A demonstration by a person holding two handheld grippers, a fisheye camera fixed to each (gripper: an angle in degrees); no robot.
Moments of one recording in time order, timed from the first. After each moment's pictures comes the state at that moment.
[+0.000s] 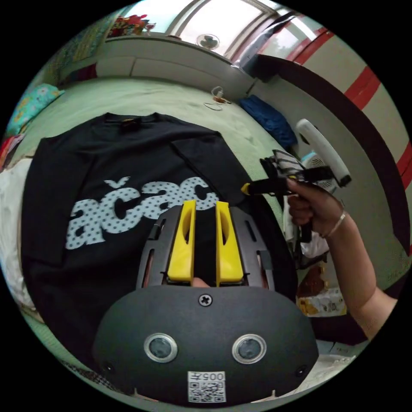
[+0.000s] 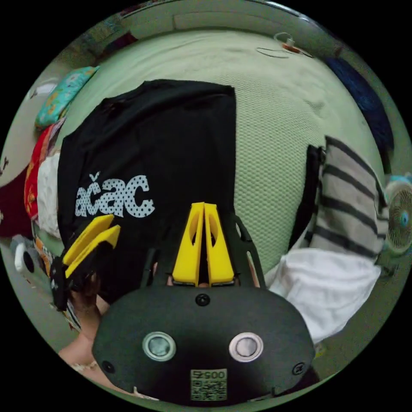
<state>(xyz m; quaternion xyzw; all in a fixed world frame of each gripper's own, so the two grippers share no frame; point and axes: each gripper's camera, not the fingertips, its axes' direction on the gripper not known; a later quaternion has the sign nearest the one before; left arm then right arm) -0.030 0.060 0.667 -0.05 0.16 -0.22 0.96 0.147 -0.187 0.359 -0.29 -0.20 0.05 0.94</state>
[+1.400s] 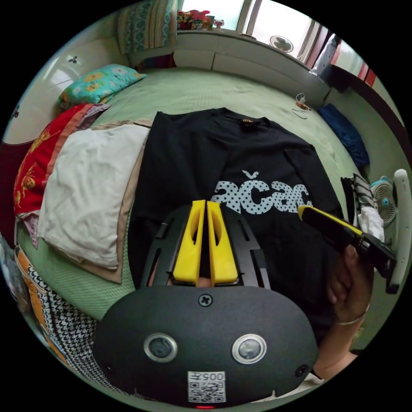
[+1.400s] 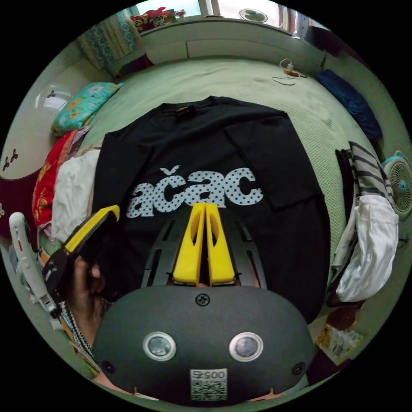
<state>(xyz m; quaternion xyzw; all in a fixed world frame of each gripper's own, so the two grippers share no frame) -0.189 0.125 0.559 -0.15 -0.04 -0.29 0.95 -0.063 -0.128 0.206 -0.19 -0.22 0.06 0.96</state>
